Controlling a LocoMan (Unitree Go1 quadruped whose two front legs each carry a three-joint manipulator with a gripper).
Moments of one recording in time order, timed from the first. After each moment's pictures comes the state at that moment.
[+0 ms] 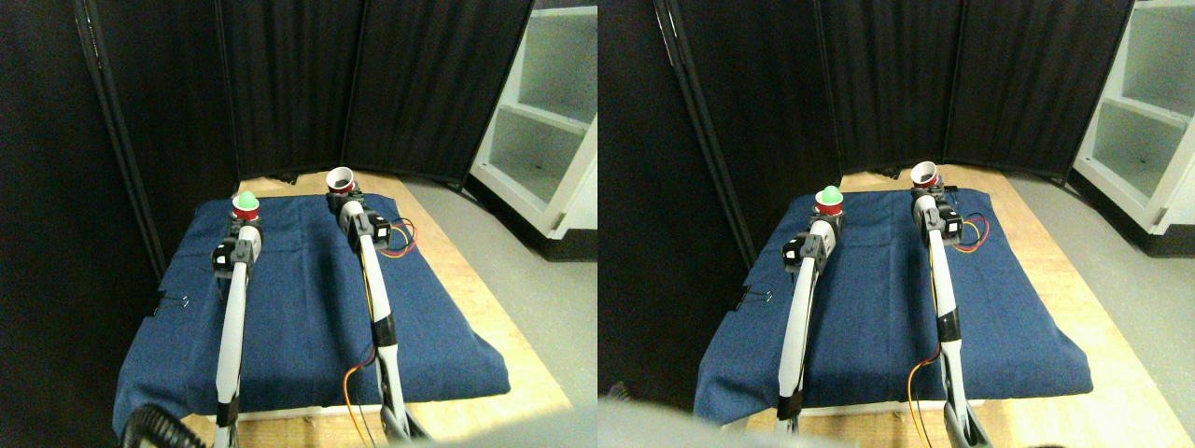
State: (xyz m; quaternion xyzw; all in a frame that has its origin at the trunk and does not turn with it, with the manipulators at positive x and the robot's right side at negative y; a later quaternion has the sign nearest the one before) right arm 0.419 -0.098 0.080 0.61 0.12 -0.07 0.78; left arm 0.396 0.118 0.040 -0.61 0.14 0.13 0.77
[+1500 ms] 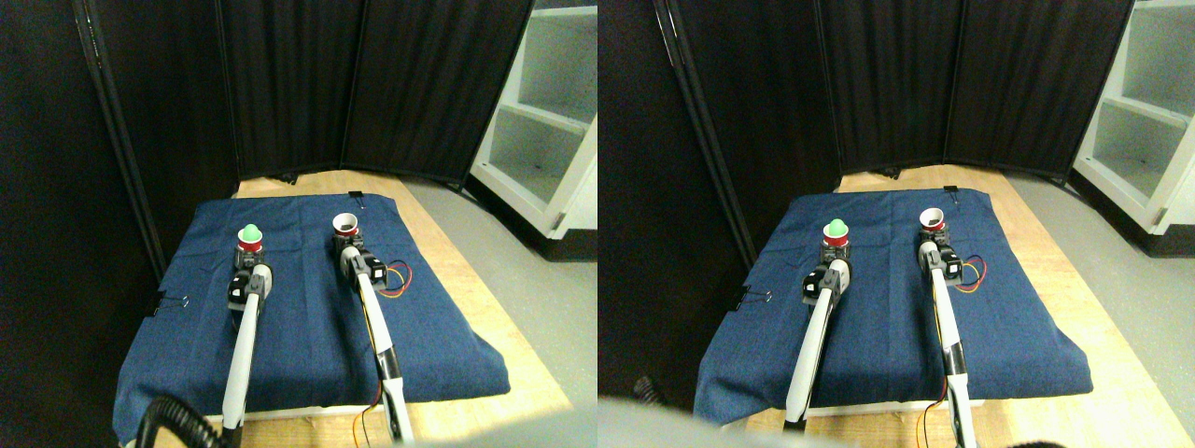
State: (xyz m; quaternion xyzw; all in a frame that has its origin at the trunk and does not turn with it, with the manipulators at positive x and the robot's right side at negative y) right arm 0.411 -0.120 -0.001 0.62 0.14 -0.15 0.75; left arm 0.393 0.114 -0.025 -0.62 0.13 0.19 0.75
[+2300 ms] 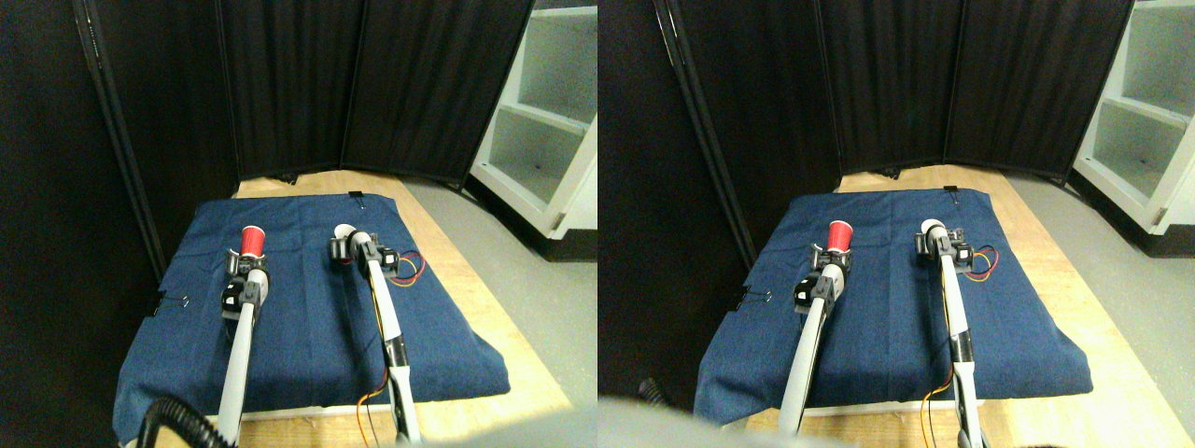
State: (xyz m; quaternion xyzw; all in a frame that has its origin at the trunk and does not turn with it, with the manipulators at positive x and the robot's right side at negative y) right arm 0.401 -0.126 0.001 0.66 0.24 -0.16 0.69; left arm 0.371 0.120 -0.021 -0.59 0.15 0.19 0.77
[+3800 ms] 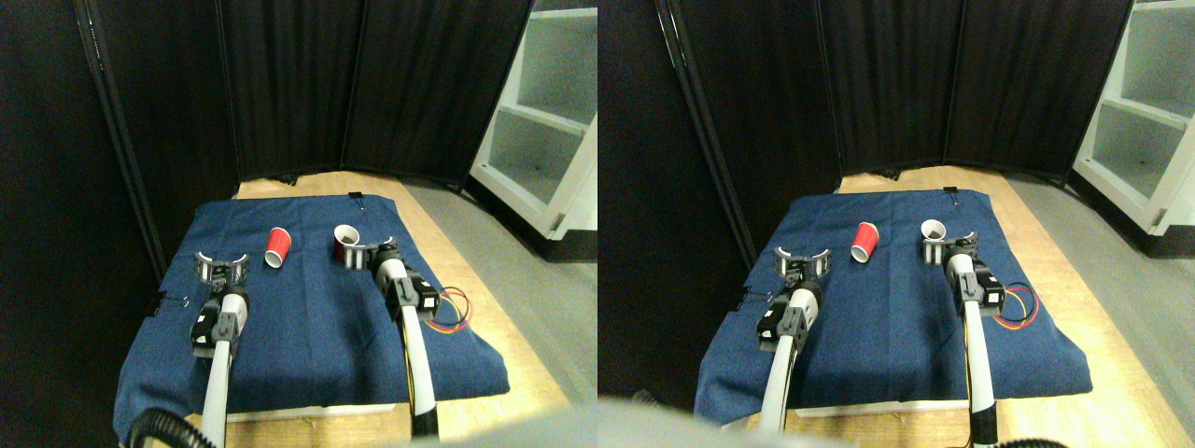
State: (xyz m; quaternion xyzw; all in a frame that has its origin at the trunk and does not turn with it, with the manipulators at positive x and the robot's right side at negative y) right arm 0.343 -0.129 0.040 0.70 0.21 -0.05 0.68; left arm 0.336 0.155 0.016 -0.63 0.03 0.17 0.76
